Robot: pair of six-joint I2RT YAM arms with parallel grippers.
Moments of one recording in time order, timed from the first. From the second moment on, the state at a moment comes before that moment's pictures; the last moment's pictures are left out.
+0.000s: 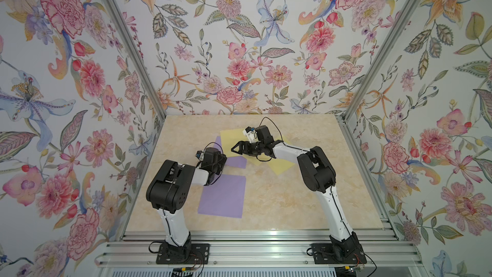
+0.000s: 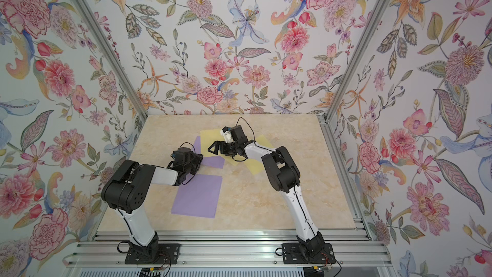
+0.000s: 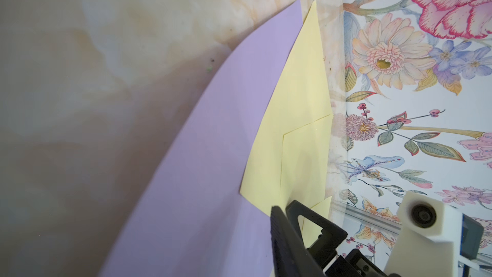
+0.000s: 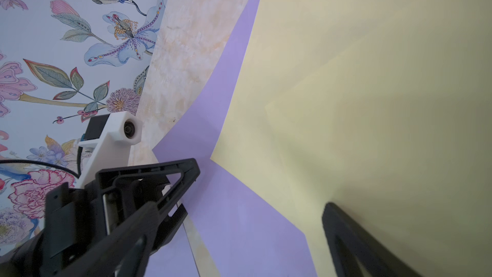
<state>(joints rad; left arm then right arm) -0.29 1.85 0.73 0.48 0.01 -1.35 0.60 2.41 1.76 -0.03 -0.62 0.56</state>
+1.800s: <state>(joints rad) -0.53 1.71 1.56 -0.57 0.08 -0.77 0.40 1.72 1.28 -0.25 -0.35 0.40</state>
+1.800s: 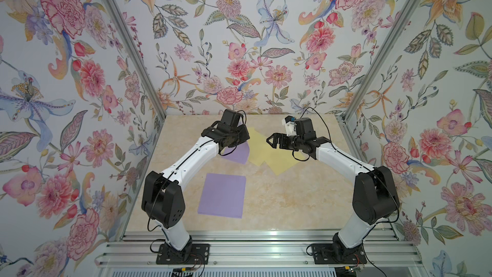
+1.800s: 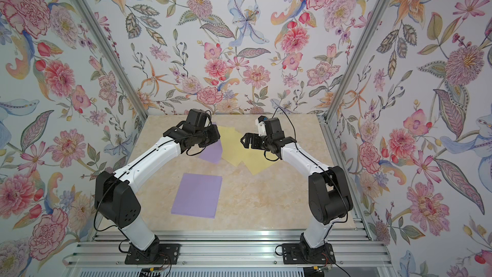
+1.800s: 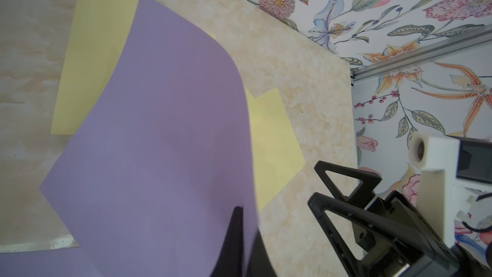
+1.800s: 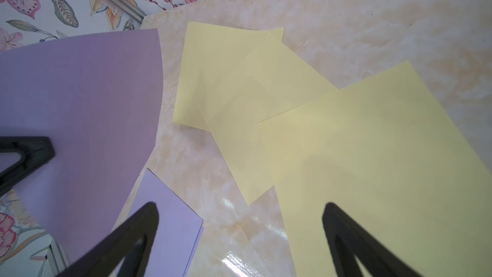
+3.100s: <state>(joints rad) -0.52 1.66 1.19 -0.97 0.38 -0.10 0.59 1.54 0.86 0.01 -0.39 0.58</state>
